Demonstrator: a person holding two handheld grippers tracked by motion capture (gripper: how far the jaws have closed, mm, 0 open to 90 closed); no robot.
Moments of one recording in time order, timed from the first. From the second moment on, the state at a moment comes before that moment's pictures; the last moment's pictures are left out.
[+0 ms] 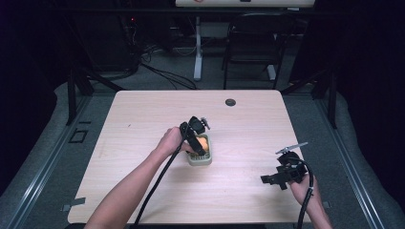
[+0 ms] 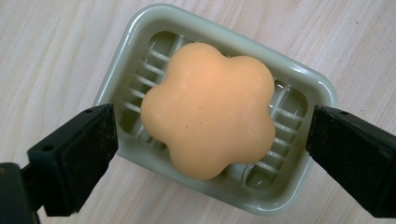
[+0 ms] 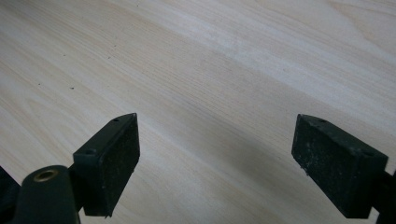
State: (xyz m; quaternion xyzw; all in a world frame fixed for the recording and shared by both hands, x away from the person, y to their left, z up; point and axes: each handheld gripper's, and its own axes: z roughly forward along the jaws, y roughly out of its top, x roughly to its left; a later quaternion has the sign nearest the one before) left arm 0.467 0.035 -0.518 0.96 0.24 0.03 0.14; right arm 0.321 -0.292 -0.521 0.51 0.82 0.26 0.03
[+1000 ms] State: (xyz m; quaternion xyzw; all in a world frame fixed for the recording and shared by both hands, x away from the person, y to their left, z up) left arm 0.423 0.107 -0.478 0.94 0.28 0.04 0.16; right arm 0.321 -0.291 -0.520 0.51 0.82 0.26 0.03
